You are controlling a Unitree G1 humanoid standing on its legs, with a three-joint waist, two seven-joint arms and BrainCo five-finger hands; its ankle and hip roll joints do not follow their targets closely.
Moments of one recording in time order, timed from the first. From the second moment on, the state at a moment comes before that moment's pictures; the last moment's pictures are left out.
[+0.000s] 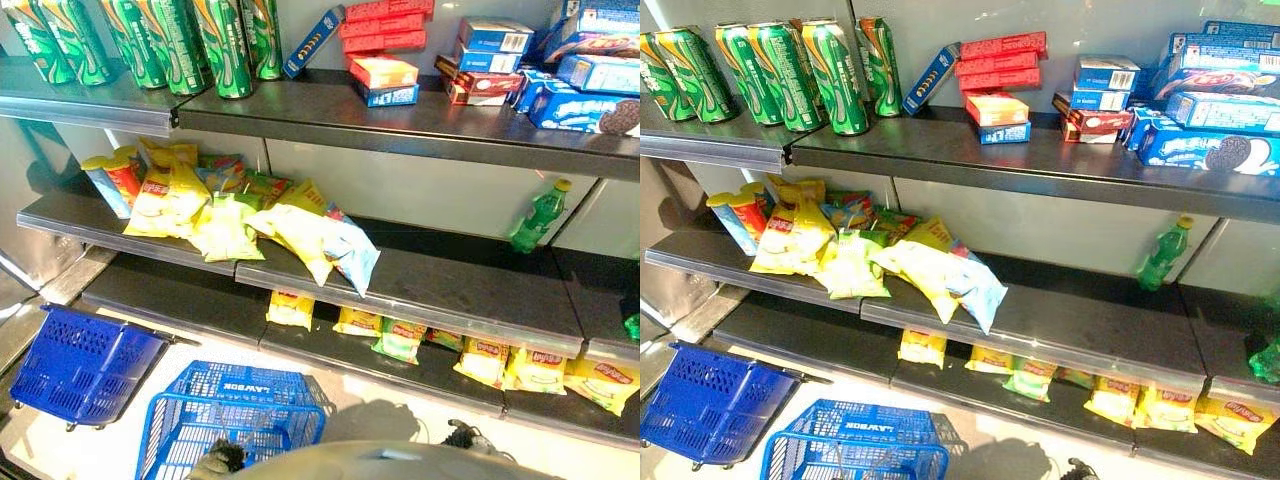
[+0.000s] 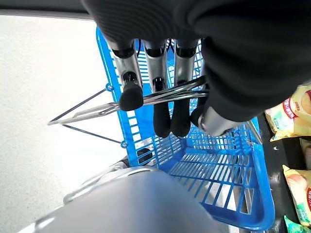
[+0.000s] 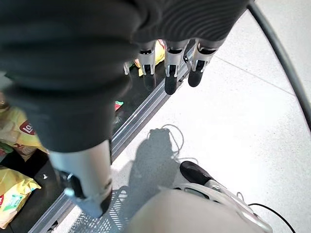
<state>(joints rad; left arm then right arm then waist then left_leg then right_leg) 0.00 0.18 -0.18 1.28 0.11 0.06 0.15 -0.04 -0.20 0.25 1.26 -0.18 0.07 -0.18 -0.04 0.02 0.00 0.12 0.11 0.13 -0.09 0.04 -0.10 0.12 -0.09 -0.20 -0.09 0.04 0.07</state>
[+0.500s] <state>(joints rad) 0.04 0.20 -0.20 1.10 0.16 0.04 0.17 -0.02 -0.40 0.18 0.43 -0.08 -0.02 -0.19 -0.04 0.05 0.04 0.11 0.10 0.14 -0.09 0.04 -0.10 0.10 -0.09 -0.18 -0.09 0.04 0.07</state>
